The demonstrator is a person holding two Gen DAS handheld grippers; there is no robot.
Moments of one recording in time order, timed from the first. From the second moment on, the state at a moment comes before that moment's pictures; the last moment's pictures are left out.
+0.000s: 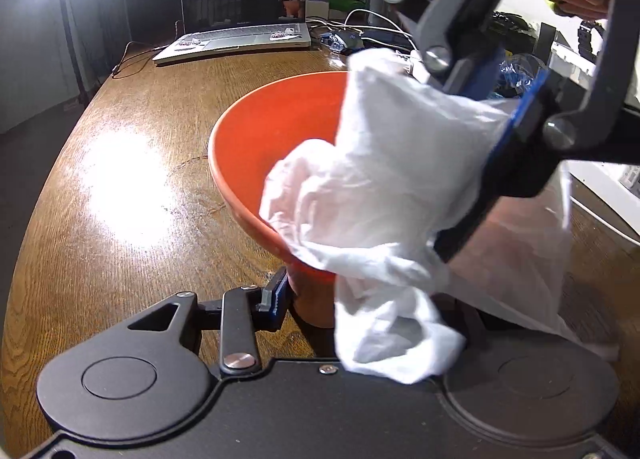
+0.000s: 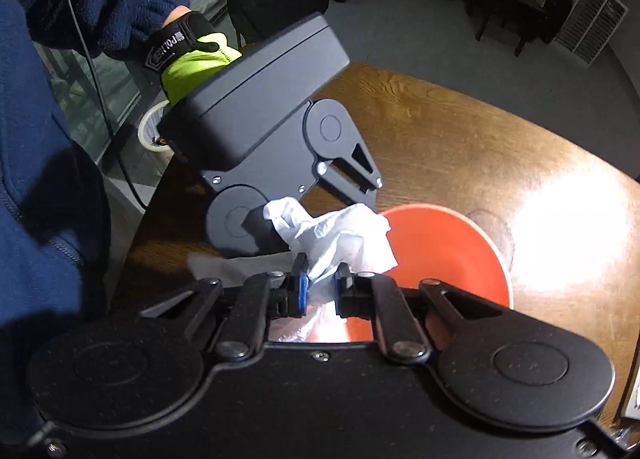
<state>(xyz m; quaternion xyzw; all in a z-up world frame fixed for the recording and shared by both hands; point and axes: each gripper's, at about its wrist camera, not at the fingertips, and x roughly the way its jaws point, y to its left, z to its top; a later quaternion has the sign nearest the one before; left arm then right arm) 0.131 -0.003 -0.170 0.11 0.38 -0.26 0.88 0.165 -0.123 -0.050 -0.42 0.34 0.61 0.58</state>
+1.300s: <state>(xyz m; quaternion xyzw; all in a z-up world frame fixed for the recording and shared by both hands) 0.137 -0.011 -0.167 0.11 0.38 -0.26 0.88 0.208 -0.191 -0.093 -0.50 0.38 0.48 0.61</state>
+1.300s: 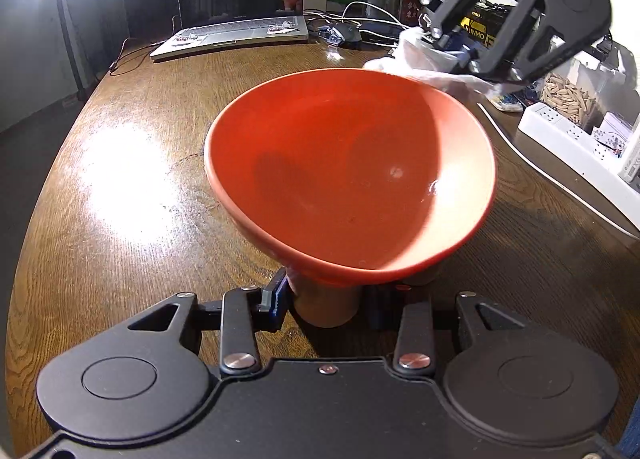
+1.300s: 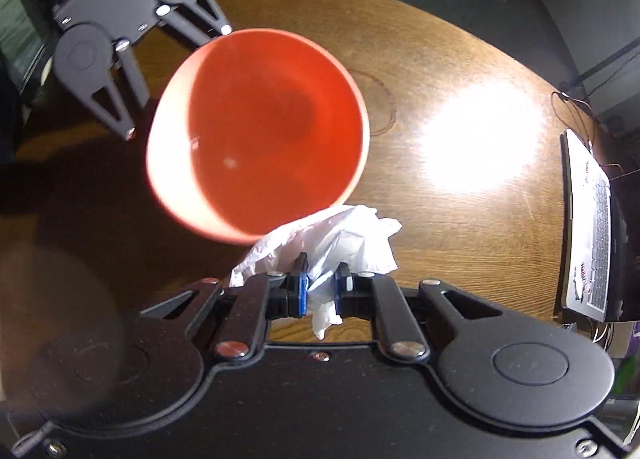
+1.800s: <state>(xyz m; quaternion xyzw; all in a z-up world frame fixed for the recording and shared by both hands) 0.133 -0.004 -0.168 0.11 0.37 -0.26 0.88 0.150 -0.109 -0.066 -0.50 0.31 0.61 0.53</state>
